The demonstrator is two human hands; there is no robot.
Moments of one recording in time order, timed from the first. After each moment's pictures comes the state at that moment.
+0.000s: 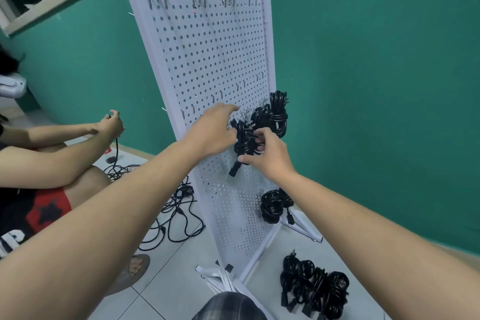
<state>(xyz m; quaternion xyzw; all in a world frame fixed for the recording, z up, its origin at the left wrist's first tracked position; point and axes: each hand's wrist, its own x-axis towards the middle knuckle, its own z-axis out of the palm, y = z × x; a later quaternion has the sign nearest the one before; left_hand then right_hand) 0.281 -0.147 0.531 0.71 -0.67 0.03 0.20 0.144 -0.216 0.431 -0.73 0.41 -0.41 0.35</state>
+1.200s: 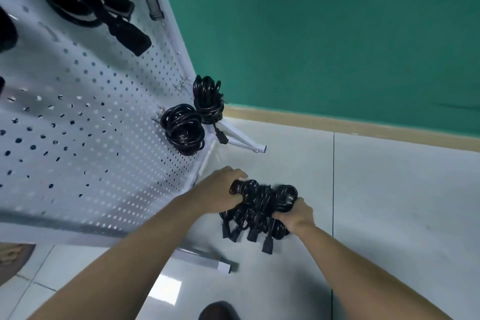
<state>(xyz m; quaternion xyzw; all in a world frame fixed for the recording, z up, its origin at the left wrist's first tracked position) 0.190 -0.264 0.095 0.60 -0.71 -0.36 -0.06 -0.029 -0.241 -0.035 -0.39 0.77 -0.06 0.50</state>
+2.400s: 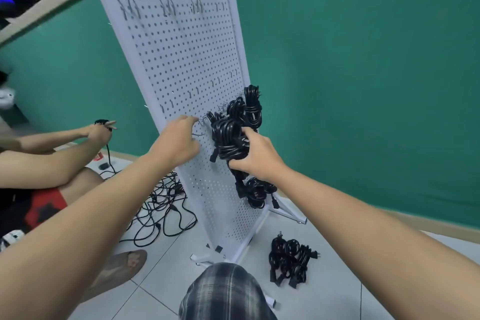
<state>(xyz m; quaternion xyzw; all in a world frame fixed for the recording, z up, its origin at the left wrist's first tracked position) 0.264 -0.083 0.517 0.75 -0.63 0.06 0.17 0.073 -0.152 0.436 -0.79 0.34 -0.40 0.33</state>
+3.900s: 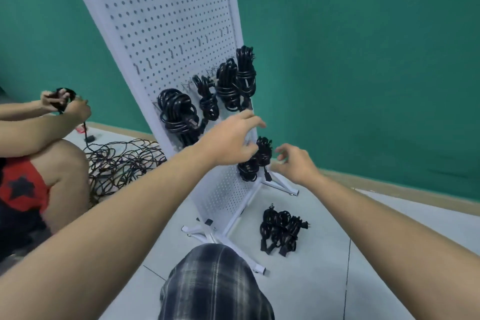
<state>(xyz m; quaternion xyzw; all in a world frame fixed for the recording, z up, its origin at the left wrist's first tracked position) 0.190 -0.122 0.439 0.57 -0.81 0.01 0.12 0.015 -0.201 0.309 -0.74 0.52 -0.26 0.34</state>
